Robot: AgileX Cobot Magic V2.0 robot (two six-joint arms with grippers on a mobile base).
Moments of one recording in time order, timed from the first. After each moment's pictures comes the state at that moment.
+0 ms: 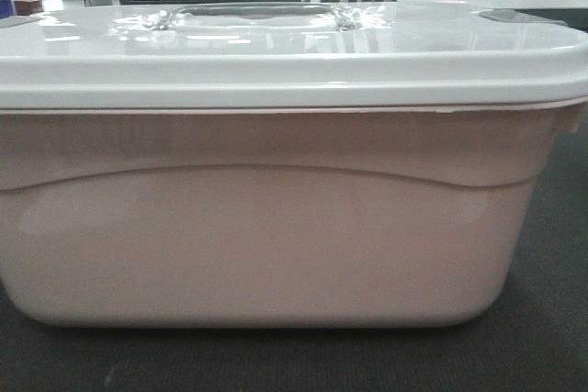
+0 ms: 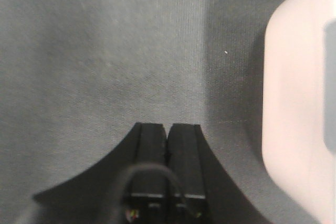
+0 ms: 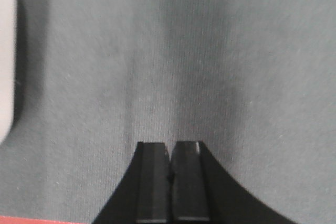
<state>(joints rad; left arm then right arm) -0.12 1.16 -1.00 -0.08 1.01 -0.05 -0.01 1.17 -1.04 0.08 1.19 -0.03</state>
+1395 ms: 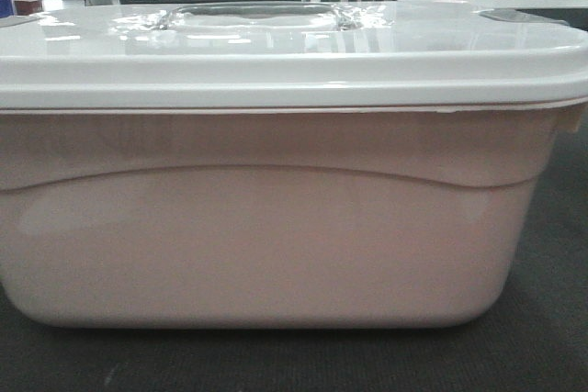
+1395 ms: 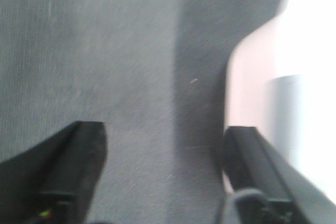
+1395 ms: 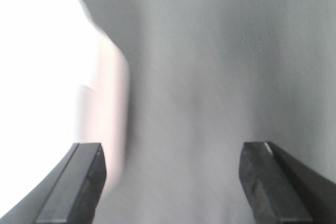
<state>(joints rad) -0.12 1.20 -1.14 -0.17 1.02 -0.03 -0.01 1.20 -1.25 0.33 1.18 -0.03</state>
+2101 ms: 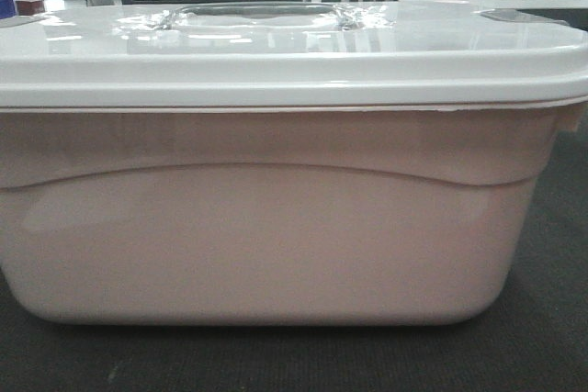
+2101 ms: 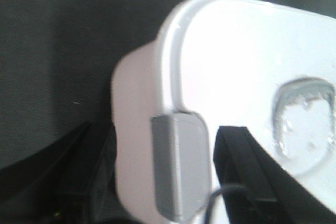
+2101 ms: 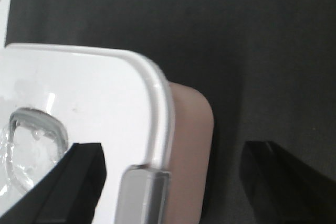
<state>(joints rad) 0.12 1.37 -1.17 -0.81 1.19 0.44 -0.20 1.47 -1.32 0.81 1.23 -0.33</state>
